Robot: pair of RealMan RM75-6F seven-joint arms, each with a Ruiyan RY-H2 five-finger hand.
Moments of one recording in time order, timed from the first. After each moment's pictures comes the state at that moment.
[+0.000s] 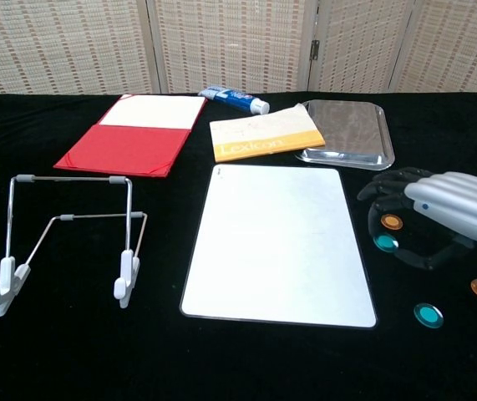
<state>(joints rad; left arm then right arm) -0.08 -1.14 -0.03 -1.60 1.46 1.46 0.11 0.47 -1.52 0.02 -1.40 -1.55 1.08 -0.18</state>
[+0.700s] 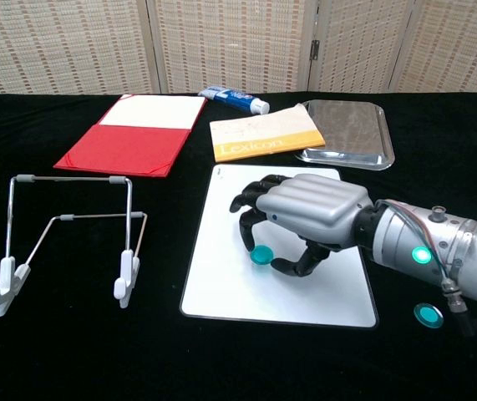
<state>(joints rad) -0.06 -1.12 -0.03 -1.59 1.46 1.48 0.08 0.72 -1.68 0.13 -1.47 -1.40 0.81 -0.47</state>
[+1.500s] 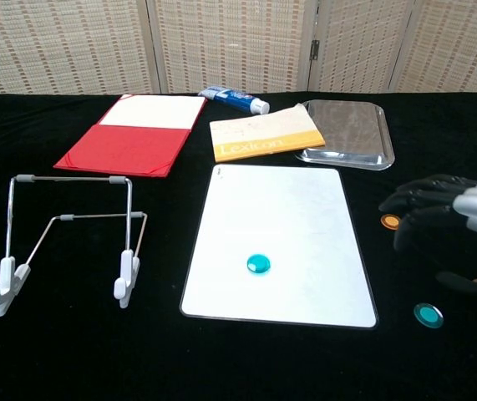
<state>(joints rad) -0.10 -1.11 -0.04 -1.66 1.50 1.46 0.14 0.43 -1.34 -0.16 -1.54 -1.66 1.21 -0.13</state>
